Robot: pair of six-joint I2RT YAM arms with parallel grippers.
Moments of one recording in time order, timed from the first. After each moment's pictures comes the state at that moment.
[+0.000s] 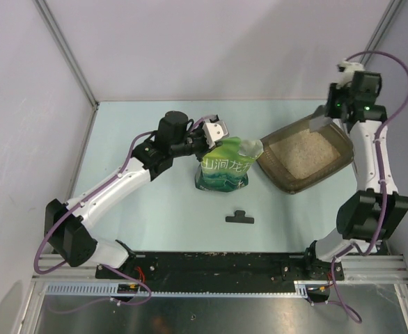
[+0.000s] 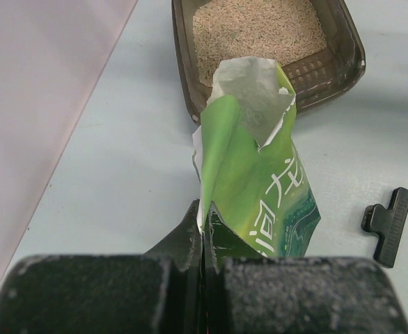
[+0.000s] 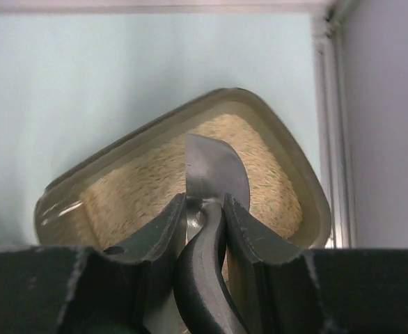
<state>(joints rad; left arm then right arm) -0.67 1.41 1.27 -0.22 0.40 0.48 -0.20 1.60 1.68 -0.62 -0.12 -0.05</state>
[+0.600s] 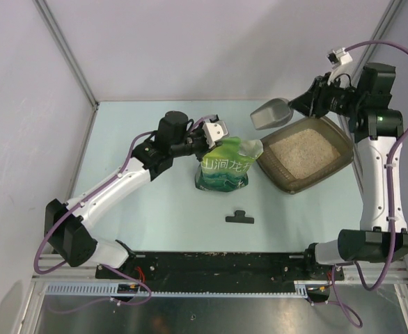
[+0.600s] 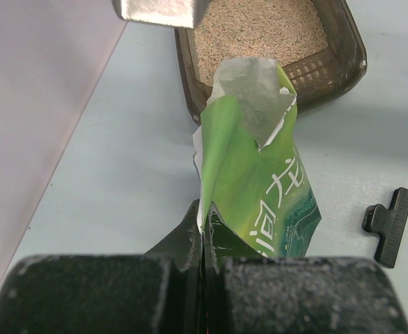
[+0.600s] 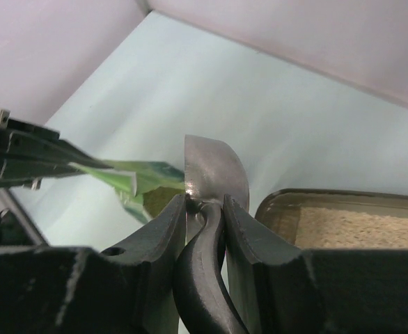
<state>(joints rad) -0.67 1.41 1.27 -0.22 0.39 0.48 -0.07 1.38 1.78 -0.73 -0.80 -0.01</state>
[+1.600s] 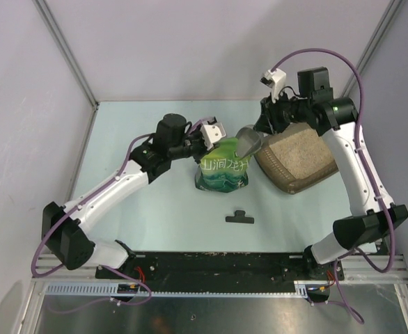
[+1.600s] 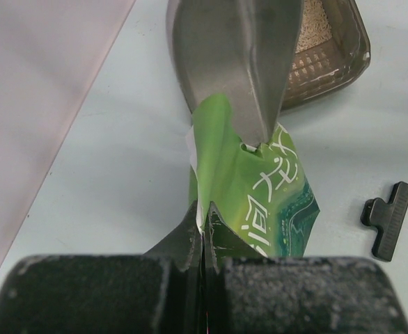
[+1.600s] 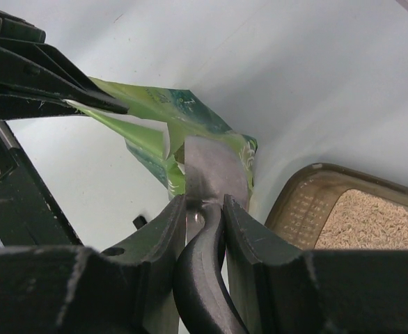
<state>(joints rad) -0.67 1.38 1.24 -0.23 0.37 0.47 0.29 1.52 1.85 -0.99 -0.57 -0.27</state>
